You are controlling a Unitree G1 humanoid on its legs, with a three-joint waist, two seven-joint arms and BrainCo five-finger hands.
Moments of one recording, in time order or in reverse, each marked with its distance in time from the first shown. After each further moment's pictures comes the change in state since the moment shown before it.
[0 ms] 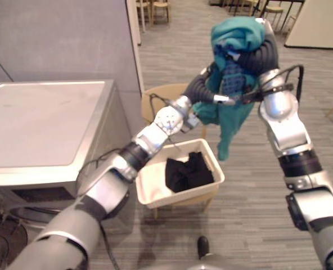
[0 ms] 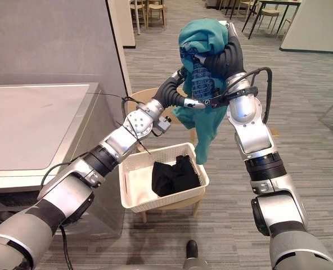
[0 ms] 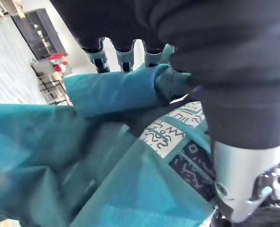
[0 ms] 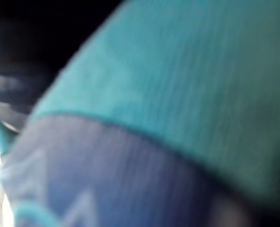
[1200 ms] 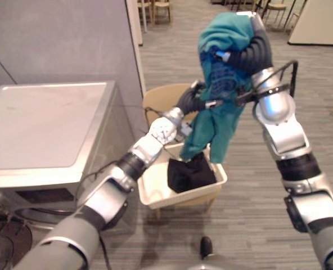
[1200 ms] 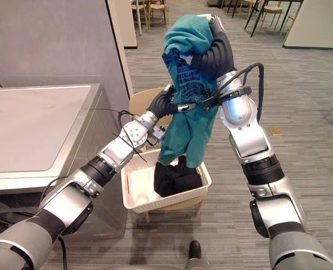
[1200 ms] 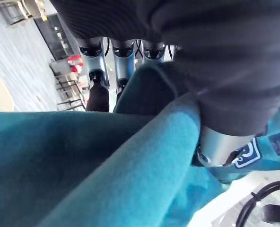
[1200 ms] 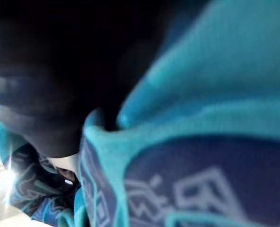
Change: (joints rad) left arm 0.185 0.003 0.060 -0.106 -0.003 -0.010 -0.023; right arm 0.035 0.010 0.007 -0.151 0.019 0.007 0.021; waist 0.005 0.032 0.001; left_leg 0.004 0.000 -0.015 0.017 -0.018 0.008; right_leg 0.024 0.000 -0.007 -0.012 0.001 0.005
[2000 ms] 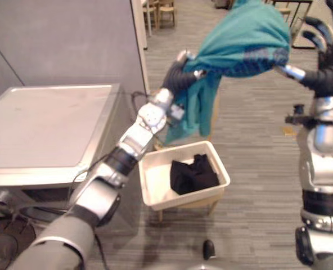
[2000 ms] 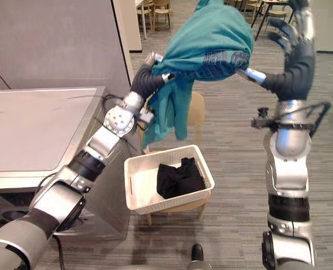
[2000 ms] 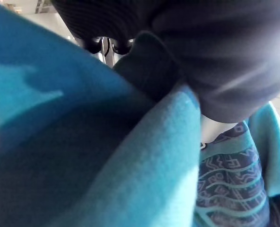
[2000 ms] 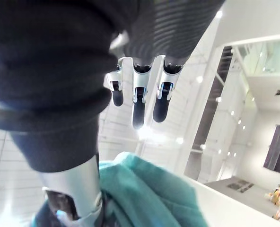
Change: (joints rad) left arm -0.074 0.064 0.131 -0.111 -0.039 0.011 0.076; right arm 0.406 0.025 -0.440 -0.248 0.063 -0.067 -0.022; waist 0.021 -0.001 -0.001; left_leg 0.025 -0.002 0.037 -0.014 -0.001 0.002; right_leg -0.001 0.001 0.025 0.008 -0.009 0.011
